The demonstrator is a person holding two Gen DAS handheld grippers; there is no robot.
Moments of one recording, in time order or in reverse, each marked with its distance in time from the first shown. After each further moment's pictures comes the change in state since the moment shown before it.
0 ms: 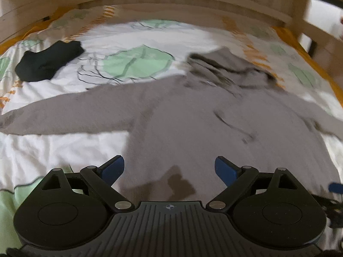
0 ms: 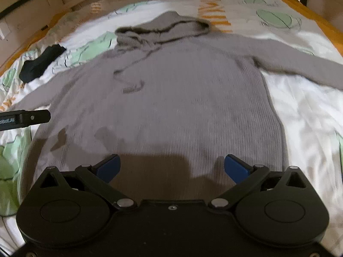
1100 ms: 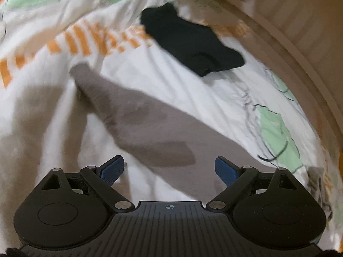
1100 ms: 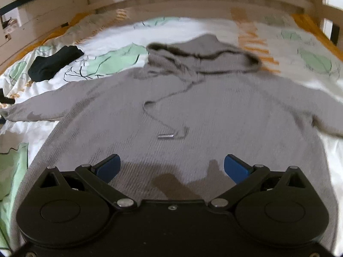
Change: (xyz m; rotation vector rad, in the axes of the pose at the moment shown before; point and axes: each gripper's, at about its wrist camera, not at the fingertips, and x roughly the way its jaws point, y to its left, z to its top) left arm 0.064 0.333 0.023 -0.684 -0.005 0.068; right arm 0.061 0.063 0.040 -0.120 -0.065 0.035
